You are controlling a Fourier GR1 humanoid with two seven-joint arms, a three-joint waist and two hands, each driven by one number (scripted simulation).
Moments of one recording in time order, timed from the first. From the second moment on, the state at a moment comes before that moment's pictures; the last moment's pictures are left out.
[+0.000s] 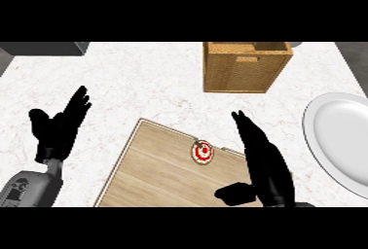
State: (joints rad) left arm -0.19 0.40 -0.15 -1.39 0.25 0.20 0.14; right arm -0.19 -0.32 0.63 -1.86 0.65 -0.16 0.85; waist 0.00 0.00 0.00
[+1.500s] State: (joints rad) left arm -0.16 0.29 -0.02 -1.41 0.13 0.09 0.15; right arm -0.38 -0.03 0.46 -1.46 0.76 0.22 0.85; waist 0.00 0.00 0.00
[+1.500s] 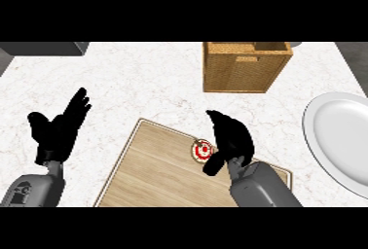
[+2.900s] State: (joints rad) left arm -0.15 0.27 0.05 -1.41 0.09 0.04 0.17; right arm -0.09 -0.29 0.54 -1.89 0.98 -0.05 0.51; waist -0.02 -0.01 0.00
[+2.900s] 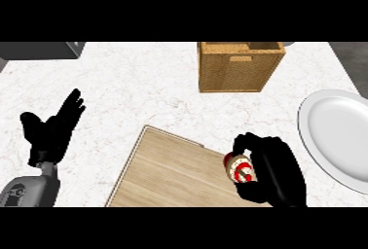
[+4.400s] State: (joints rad) left arm -0.17 0.23 0.06 -1.42 0.06 0.02 0.18; right arm -0.02 -0.54 -0.25 -1.53 0.58 -0.16 0.11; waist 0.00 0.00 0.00
